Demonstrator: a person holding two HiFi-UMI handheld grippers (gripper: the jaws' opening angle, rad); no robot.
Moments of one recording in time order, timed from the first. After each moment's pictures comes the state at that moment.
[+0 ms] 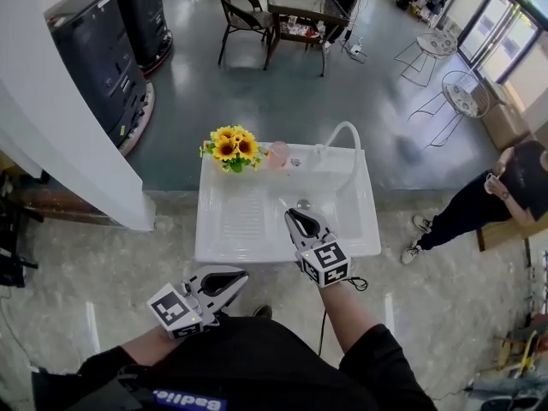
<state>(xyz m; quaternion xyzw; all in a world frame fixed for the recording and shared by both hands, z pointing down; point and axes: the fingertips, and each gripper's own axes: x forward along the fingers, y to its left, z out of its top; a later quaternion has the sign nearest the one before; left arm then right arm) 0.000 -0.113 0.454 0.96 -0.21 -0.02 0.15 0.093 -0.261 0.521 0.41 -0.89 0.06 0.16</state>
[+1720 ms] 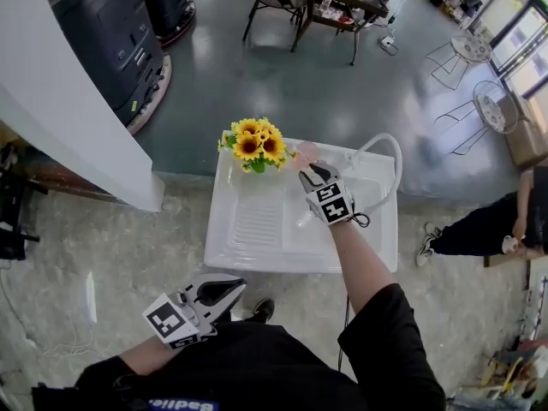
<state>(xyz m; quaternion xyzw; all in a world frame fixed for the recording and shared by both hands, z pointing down) -0.043 -0.153 0.487 0.94 -0.27 -0.02 0.20 0.084 -0.455 0.639 0.38 -0.86 0.03 0.35</state>
